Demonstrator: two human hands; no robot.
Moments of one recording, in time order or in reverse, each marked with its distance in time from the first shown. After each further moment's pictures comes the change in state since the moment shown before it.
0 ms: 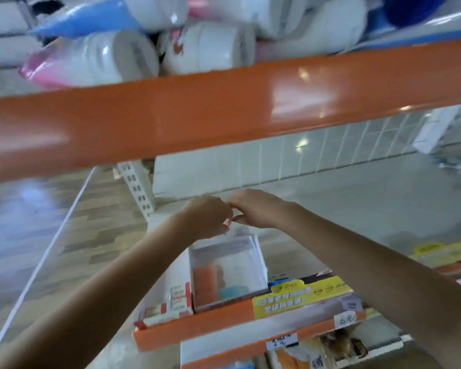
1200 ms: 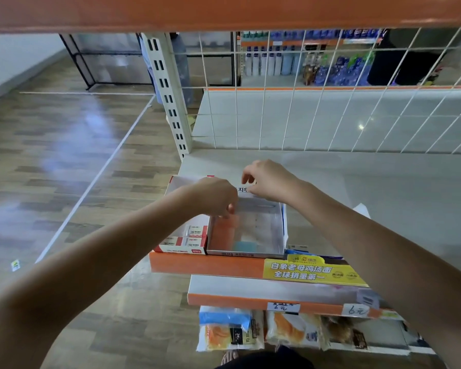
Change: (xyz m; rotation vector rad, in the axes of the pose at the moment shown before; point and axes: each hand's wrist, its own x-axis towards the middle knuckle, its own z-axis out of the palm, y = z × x) left_hand -0.027 0.000 0.059 -0.191 -0.198 -0.139; right_hand 0.021 -0.024 0.034 0.123 -0.092 0.012
